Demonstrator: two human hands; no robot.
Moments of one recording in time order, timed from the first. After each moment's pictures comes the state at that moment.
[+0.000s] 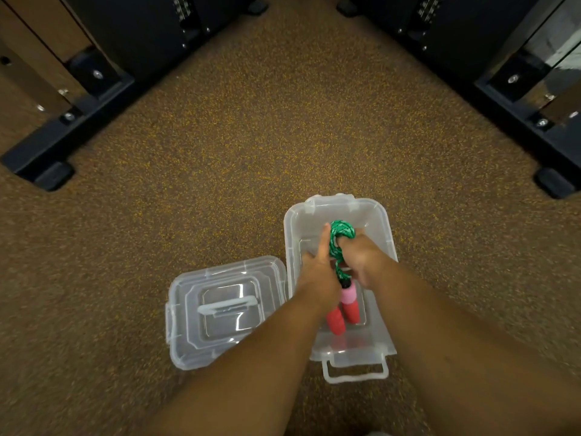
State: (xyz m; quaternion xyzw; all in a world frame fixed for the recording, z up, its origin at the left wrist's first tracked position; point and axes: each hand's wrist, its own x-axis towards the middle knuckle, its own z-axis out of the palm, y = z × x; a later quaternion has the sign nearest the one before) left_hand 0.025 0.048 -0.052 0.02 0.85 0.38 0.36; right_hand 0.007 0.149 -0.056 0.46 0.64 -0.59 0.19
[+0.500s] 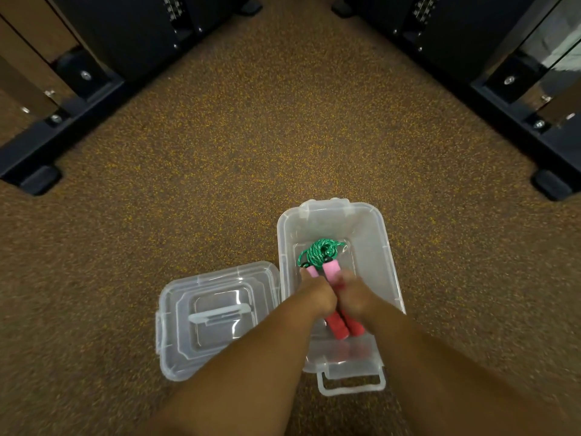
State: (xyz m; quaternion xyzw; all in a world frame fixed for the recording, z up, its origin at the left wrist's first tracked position) left_hand 0.021 0.058 -0.092 -0.12 0.81 0.31 0.49; right_hand 0.064 0.138 -0.087 0.41 0.68 -0.53 0.28
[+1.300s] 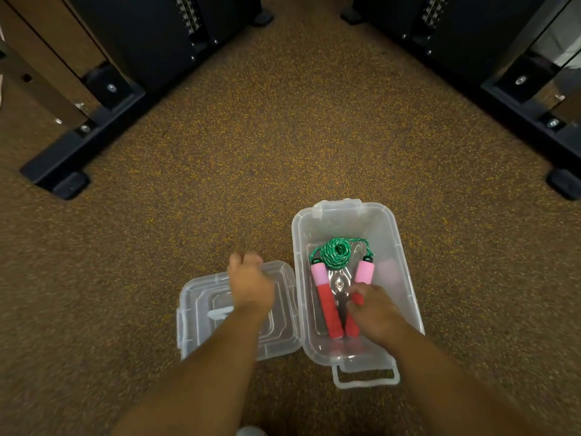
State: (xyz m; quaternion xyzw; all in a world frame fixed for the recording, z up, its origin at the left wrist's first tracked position) left_hand -0.006 -0.056 -0.083 -0.07 0.96 0.25 0.12; right_hand 0.096 0.140 -0.070 0.28 0.83 -0.38 0.28
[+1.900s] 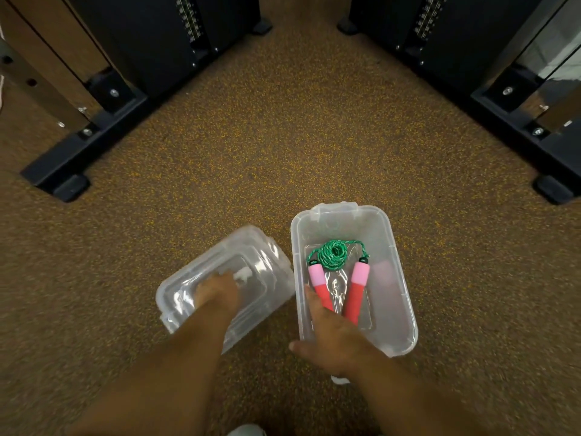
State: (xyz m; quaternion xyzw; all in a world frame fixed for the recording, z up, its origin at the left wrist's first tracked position) left_hand -0.022 -0.109 -0.078 -0.01 0.94 -0.09 0.33; right_hand 0.112 0.074 -0.032 0.11 0.86 -0.37 0.33
